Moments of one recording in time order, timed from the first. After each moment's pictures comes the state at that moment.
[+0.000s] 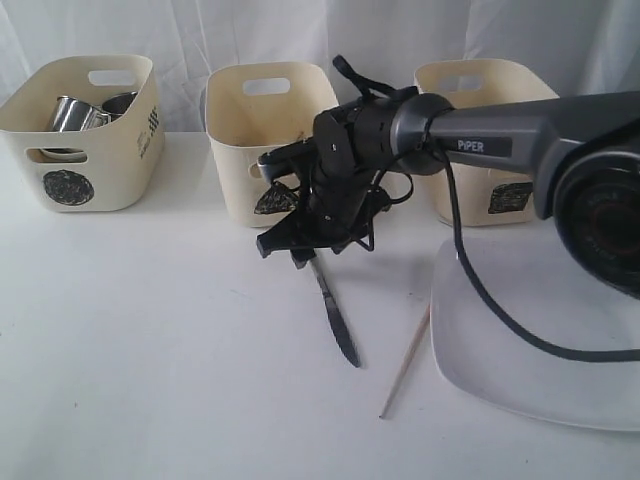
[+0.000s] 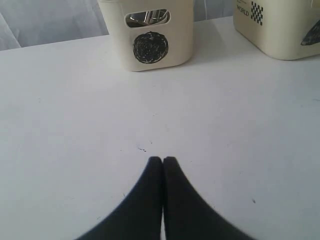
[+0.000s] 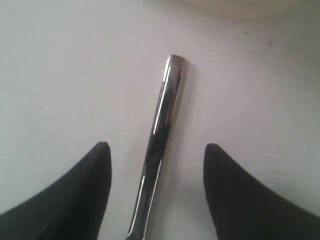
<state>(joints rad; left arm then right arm) -0.05 0.00 0.02 0.00 0.32 0.11 0.44 2.25 -1.73 -0.03 0.75 0.08</state>
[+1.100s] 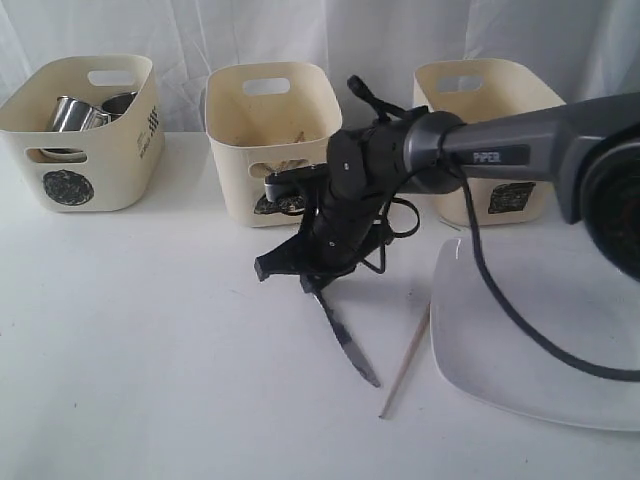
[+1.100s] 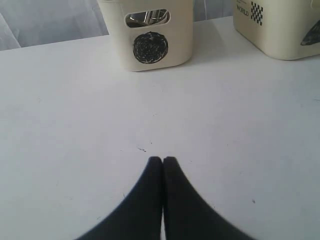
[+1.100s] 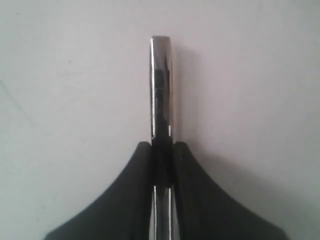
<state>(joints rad) -0.05 0.00 0.02 0.00 0.32 0.11 0.44 2.17 -1.55 0.16 0.66 0.00</state>
